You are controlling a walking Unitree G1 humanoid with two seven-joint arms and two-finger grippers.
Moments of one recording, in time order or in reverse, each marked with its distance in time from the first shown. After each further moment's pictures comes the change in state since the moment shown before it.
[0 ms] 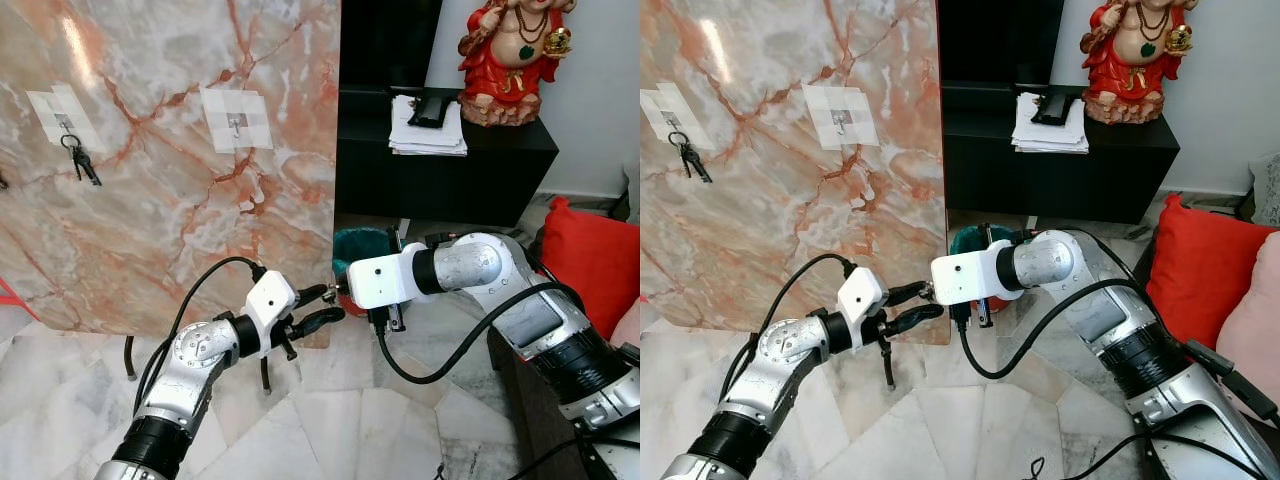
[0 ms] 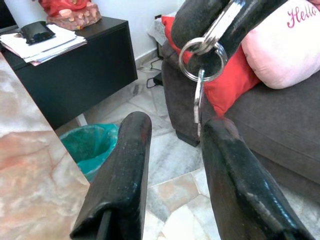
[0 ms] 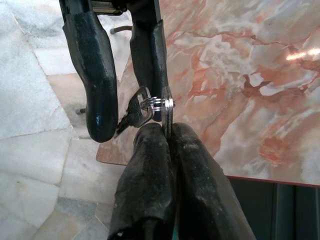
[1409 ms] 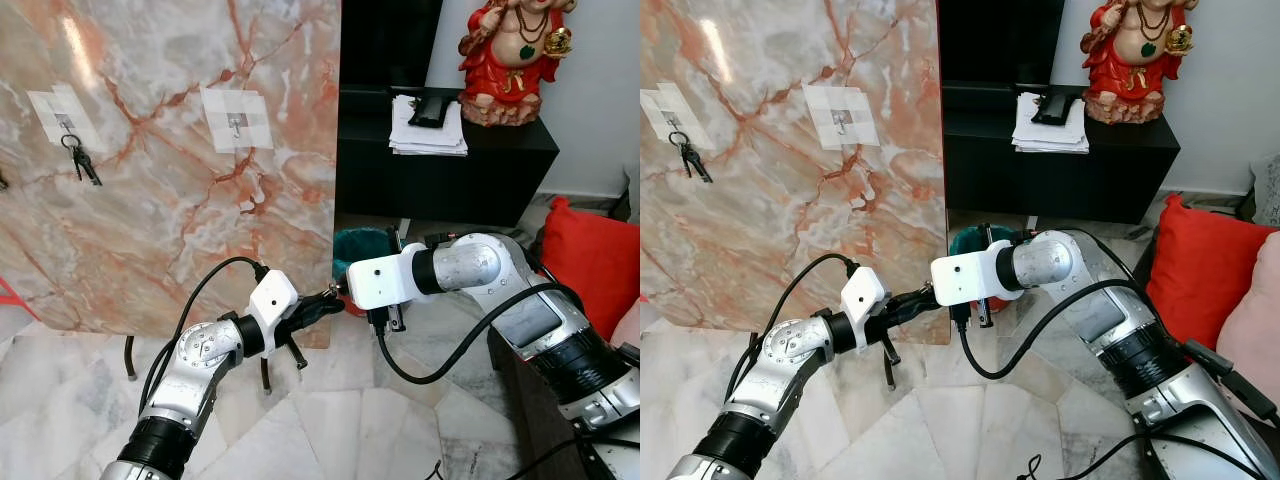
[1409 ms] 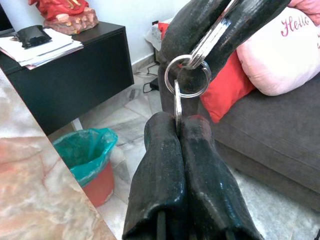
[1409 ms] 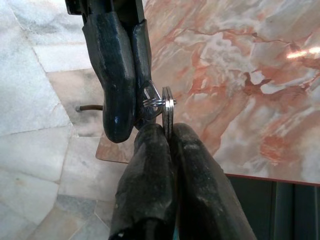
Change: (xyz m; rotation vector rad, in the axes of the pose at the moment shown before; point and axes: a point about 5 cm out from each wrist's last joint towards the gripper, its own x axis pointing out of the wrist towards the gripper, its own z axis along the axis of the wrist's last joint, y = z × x) left arm 0.003 -0.003 0.000 -0.023 -0.015 -0.016; right arm 0.001 0.000 -0.001 -0.007 0.013 -0.002
